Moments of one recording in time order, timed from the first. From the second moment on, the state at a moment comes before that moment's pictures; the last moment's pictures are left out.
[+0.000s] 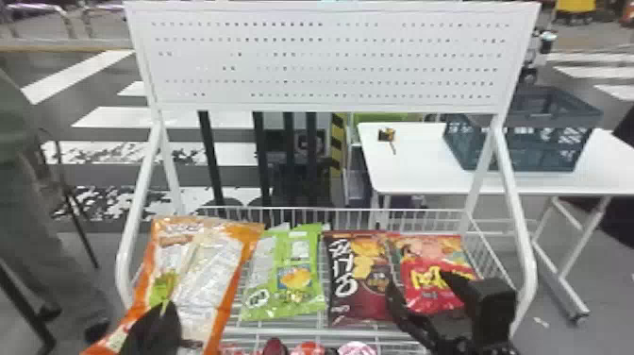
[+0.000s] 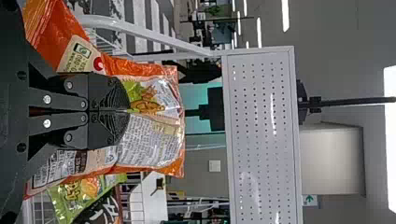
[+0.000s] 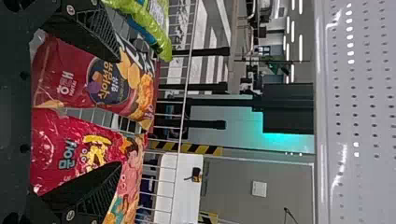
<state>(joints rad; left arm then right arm) 0.85 0.20 -0.08 -2.41 -0.01 -0.01 0.17 0.22 0.00 0.06 -1.89 0.10 0.28 0.18</state>
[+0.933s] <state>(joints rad) 0.83 0.20 -0.07 -2.41 -0.01 0.01 0.16 -0.01 0.00 -0.06 -1.58 0.08 0.42 0.23</state>
